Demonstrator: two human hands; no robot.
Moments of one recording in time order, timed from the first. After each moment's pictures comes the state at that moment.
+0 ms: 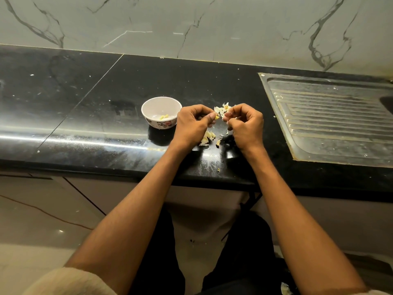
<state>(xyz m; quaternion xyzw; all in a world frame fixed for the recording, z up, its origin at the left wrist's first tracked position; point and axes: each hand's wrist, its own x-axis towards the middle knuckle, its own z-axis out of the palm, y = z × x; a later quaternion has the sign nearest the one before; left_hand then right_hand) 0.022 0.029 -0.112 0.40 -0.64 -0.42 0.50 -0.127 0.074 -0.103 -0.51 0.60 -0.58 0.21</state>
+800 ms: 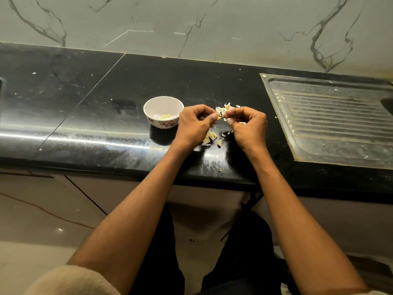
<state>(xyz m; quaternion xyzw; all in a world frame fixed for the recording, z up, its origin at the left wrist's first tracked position) 0.023 0.032 -0.109 0.40 -0.65 -0.42 0.49 -0.131 0.070 -0.106 -0.49 0.63 -0.57 0.19</state>
